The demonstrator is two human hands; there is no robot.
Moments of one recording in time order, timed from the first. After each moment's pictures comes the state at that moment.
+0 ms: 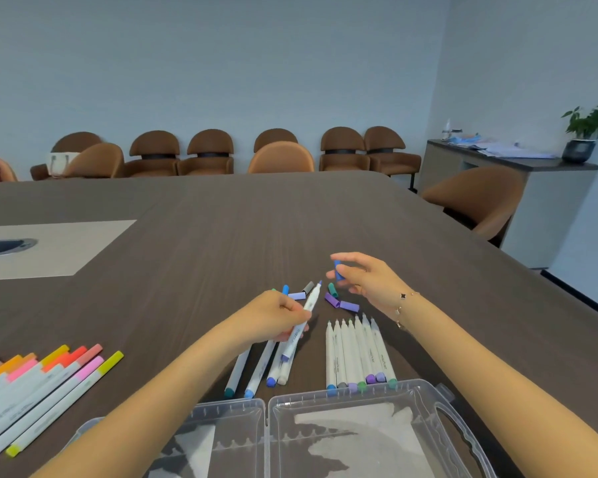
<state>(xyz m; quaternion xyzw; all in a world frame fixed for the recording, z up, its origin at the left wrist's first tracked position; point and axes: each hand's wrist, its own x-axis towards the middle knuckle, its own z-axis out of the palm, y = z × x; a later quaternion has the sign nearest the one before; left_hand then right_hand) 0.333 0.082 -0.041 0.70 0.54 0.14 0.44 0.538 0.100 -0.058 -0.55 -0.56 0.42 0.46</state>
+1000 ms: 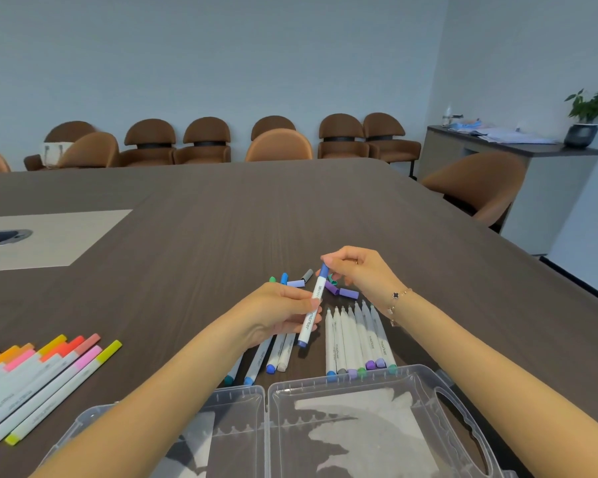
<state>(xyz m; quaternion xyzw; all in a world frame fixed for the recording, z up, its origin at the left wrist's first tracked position) 0.340 0.073 -0.043 0.55 0.51 0.23 0.62 0.515 0.091 -0.060 -0.57 -0.56 0.36 0.47</state>
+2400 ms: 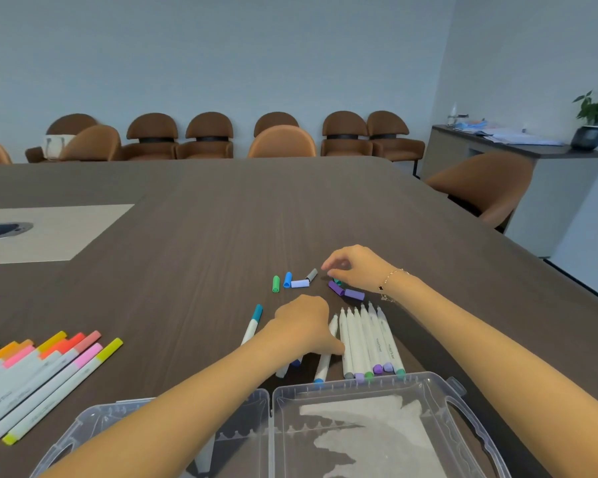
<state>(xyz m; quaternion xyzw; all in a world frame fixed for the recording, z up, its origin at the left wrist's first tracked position) 0.378 0.071 -0.059 0.82 0.54 -0.05 0.18 0.530 0.141 -0.069 -0.61 -0.75 0.17 0.20</state>
